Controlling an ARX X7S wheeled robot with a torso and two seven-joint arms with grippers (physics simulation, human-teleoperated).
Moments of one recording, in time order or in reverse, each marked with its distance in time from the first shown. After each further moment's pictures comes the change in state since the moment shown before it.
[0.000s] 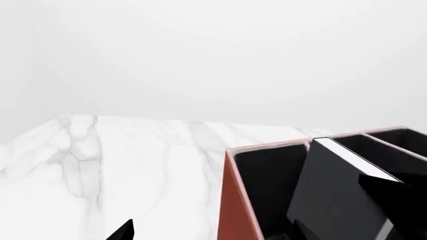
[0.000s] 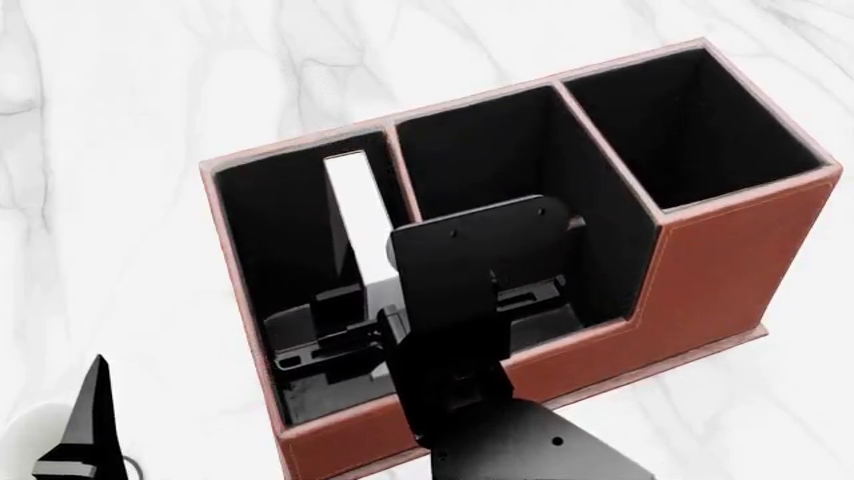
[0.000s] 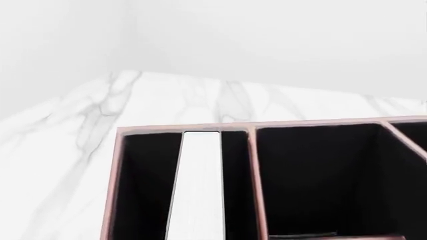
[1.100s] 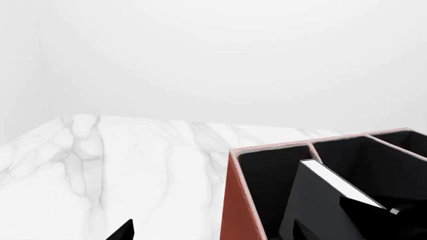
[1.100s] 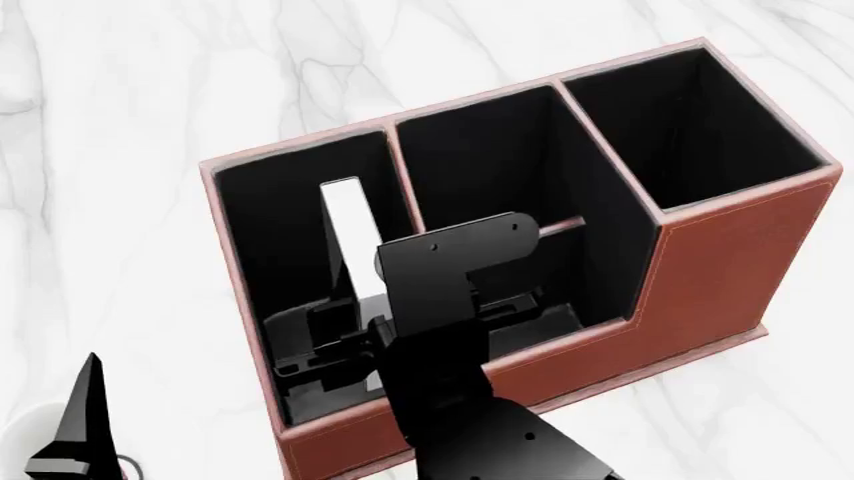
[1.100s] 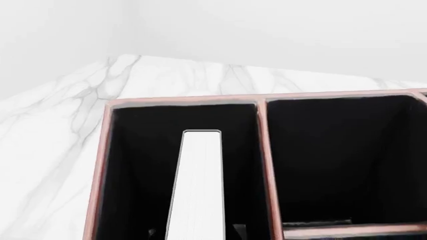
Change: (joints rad) left arm 0.002 -0.016 -0.002 -0.011 -0.015 0.022 -0.011; right arm 0.006 -0.061 -0.059 0.200 -0.072 -0.108 -0.080
